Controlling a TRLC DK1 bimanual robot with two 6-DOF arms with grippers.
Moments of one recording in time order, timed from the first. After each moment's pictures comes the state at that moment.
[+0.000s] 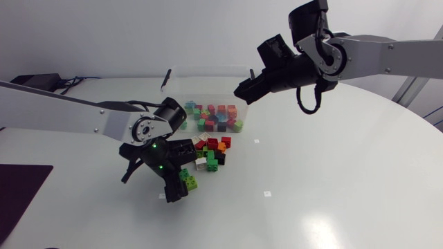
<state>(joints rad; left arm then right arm) -0.52 1.82 1.03 -0.60 0.14 0.69 0.36 1.73 1.33 -0.24 -0.28 -0.24</state>
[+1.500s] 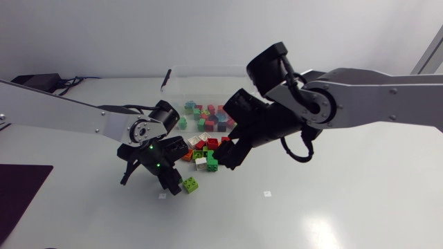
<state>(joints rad) -0.45 1.86 1.02 -0.53 0.06 0.50 0.65 1.61 1.10 -0.42 -0.25 -0.25</state>
